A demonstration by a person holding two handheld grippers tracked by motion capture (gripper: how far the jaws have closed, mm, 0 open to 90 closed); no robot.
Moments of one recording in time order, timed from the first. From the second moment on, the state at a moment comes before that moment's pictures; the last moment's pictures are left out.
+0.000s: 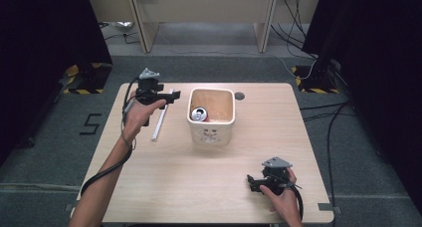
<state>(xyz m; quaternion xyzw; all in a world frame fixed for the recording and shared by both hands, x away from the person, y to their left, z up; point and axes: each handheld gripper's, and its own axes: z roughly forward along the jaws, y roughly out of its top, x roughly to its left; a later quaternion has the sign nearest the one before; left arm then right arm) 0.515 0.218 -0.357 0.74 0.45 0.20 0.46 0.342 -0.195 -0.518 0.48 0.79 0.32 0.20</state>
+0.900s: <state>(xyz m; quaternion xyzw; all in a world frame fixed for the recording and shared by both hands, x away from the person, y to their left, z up) 0.538 0.251 -0.443 0.73 0.52 0.19 0.40 0.342 -0.195 -0.518 0.48 0.79 0.32 0.20</state>
